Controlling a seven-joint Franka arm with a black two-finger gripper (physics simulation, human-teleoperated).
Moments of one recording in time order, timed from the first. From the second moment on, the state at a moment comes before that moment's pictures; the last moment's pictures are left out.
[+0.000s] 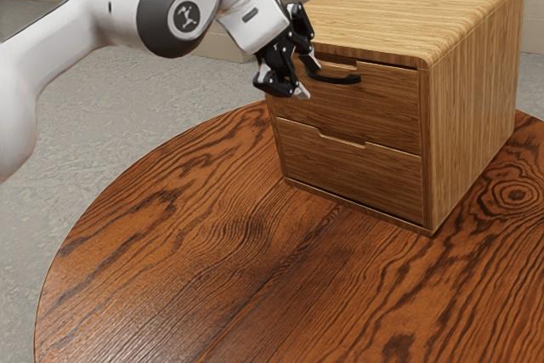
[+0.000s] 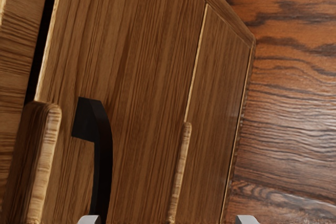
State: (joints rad) arm 0.29 0.26 -0.43 -1.21 0.09 1.95 1.32
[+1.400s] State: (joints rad) arm 0.29 0.34 -0.44 -1.21 0.16 2.10 1.34
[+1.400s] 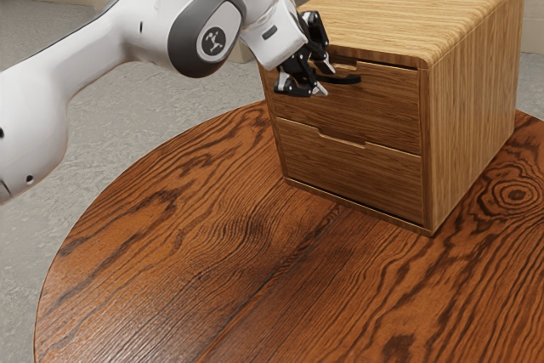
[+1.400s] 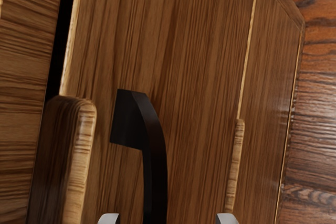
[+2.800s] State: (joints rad) arm 0.30 0.22 -0.41 -1.36 0.16 2.13 1.34
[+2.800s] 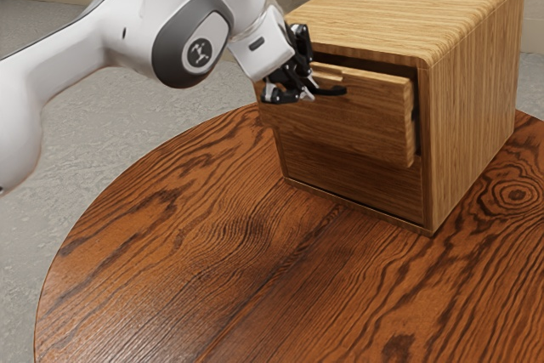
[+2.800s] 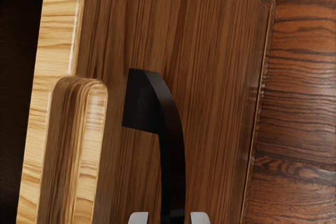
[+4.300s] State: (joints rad) arm 0.30 -0.08 -0.35 -1.74 0.10 2.26 1.33
